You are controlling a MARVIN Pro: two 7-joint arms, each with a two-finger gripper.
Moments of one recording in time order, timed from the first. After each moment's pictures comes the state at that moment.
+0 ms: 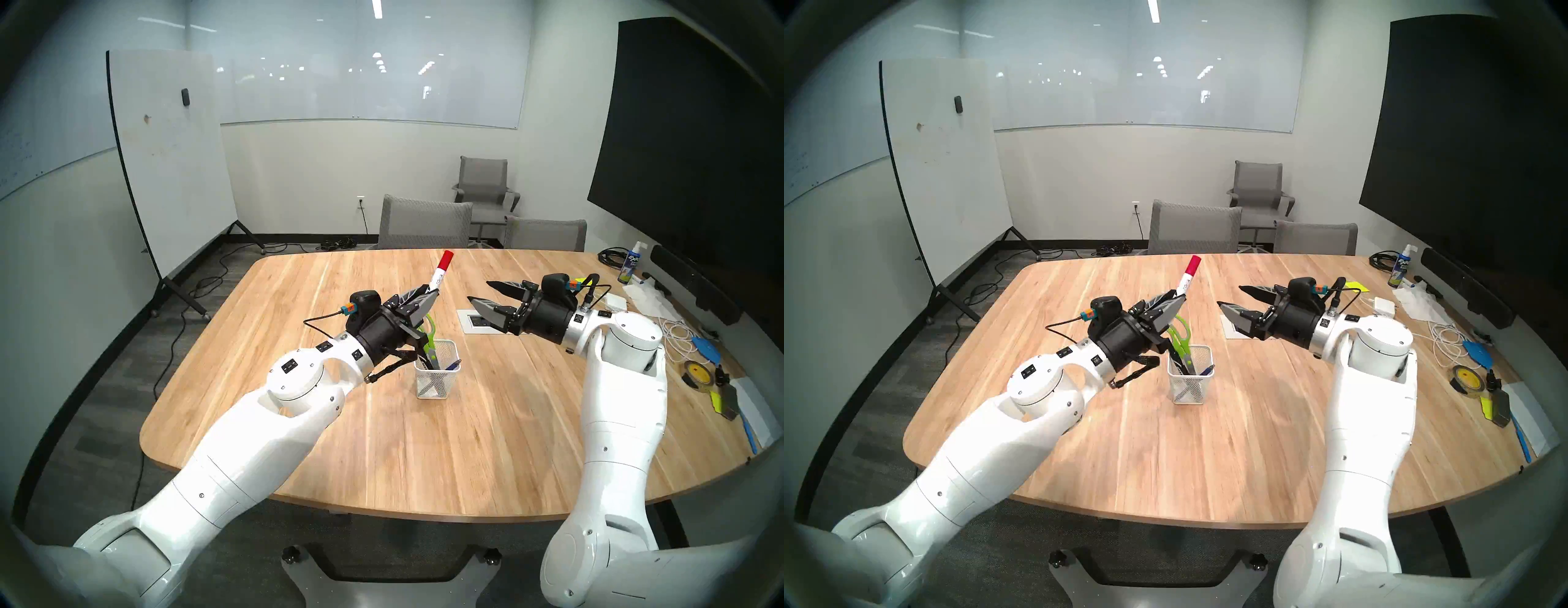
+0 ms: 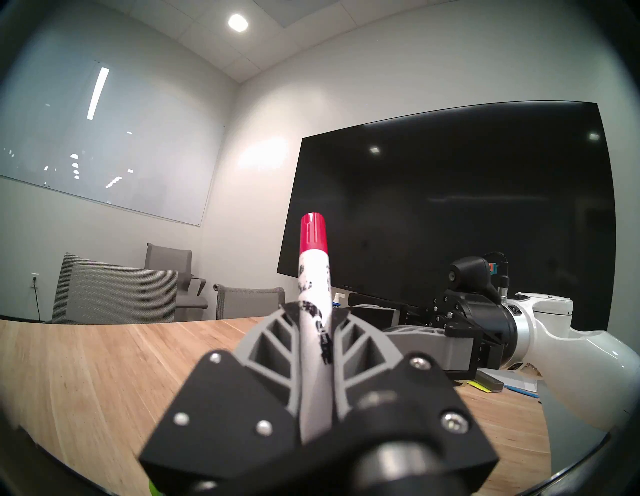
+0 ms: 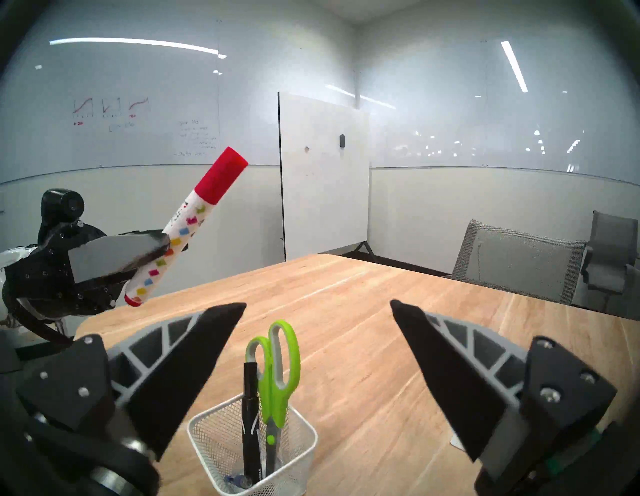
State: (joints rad) left arm 1.26 -1.16 -0.99 -1.67 -0.76 -0.09 -0.28; right arm -1.16 -1.56 2.01 -1.55 -0.20 0.34 1.32
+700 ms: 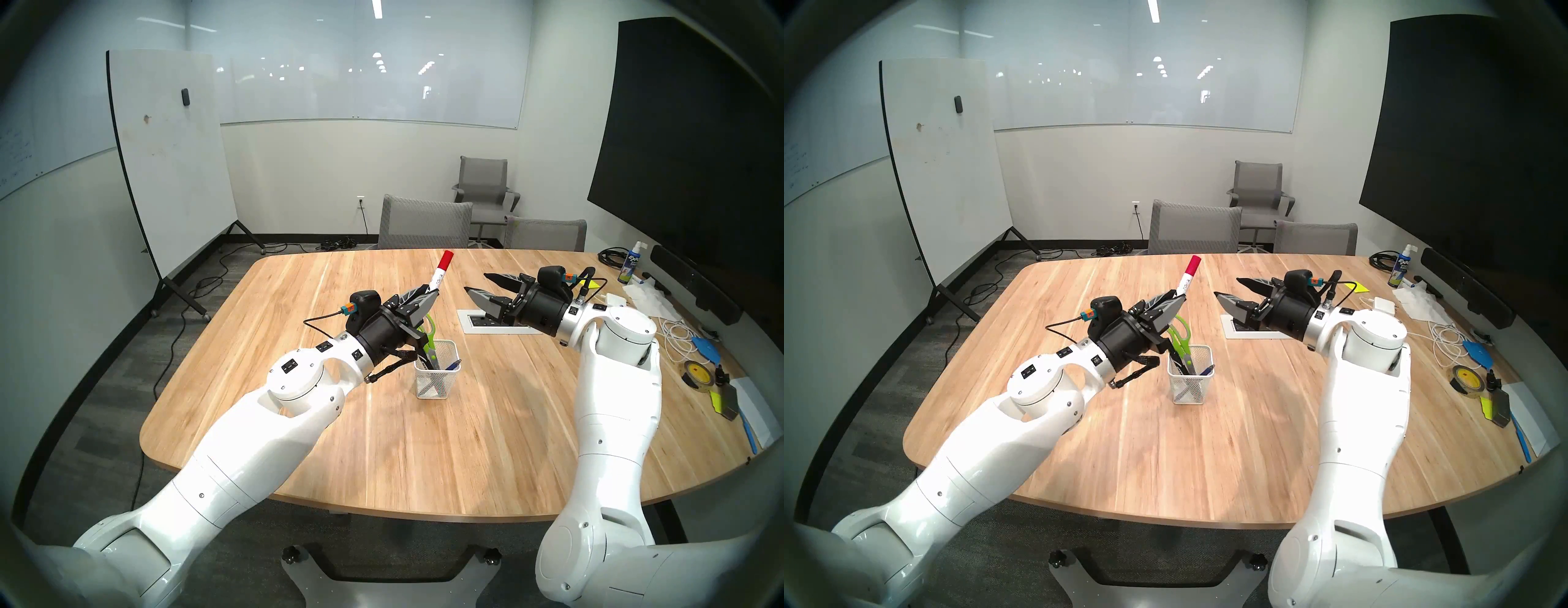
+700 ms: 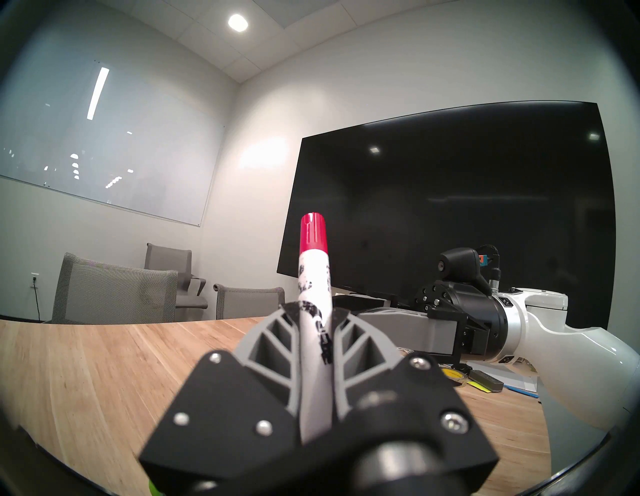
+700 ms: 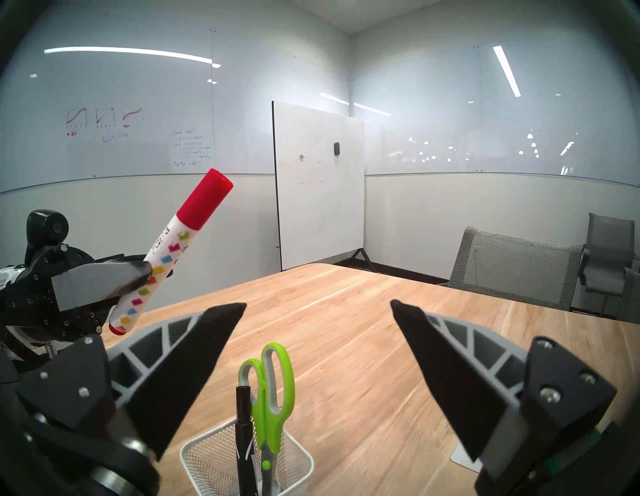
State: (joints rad) left arm 1.26 -1.16 -0.99 -1.67 -0.76 -0.09 -0.28; right arm -1.12 -1.57 2.00 -1.51 -0.20 0.34 1.28
